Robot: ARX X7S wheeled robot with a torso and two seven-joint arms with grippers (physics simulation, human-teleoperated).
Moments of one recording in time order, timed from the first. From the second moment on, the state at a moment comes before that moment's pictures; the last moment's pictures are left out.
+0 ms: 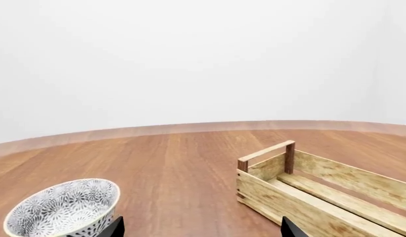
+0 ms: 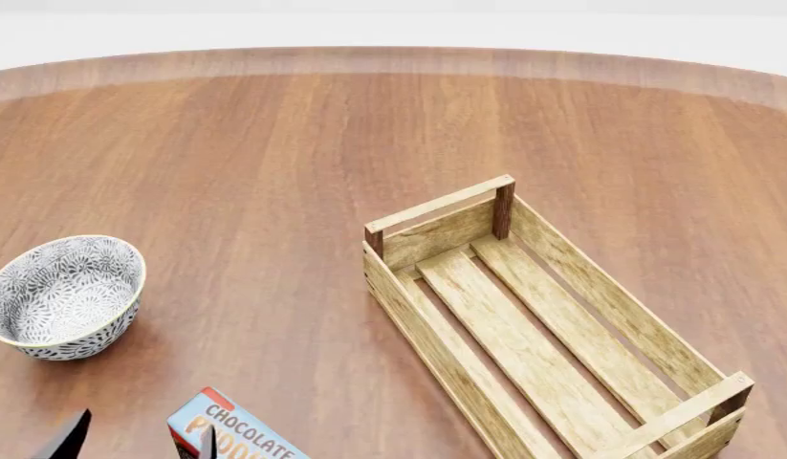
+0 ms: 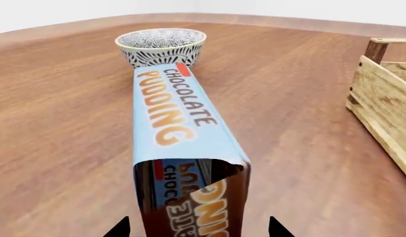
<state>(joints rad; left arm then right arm) 0.05 -0.25 0.33 0.29 -0.16 -0.05 -0.28 0.36 0.06 -0.54 0.80 0.21 -0.29 -0.30</state>
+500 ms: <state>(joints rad) 0.05 -0.25 0.34 0.30 -0.17 -0.06 -0.29 0.40 0.04 -0.57 0.88 0.25 -0.33 -0.30</state>
